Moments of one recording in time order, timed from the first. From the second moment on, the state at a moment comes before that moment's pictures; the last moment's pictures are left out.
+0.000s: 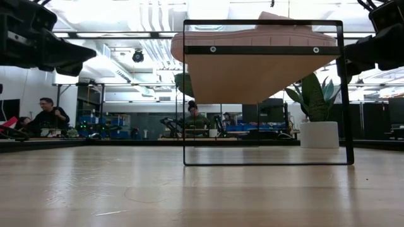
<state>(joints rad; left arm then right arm) -0.13 0.04 0.04 -0.04 -0.16 0.11 0.11 0.01 0.08 -0.18 -0.11 -0.07</state>
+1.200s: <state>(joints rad) -0.13 0.10 0.03 -0.01 -0.16 0.12 0.11 0.02 0.08 -0.18 -0.10 -0.03</state>
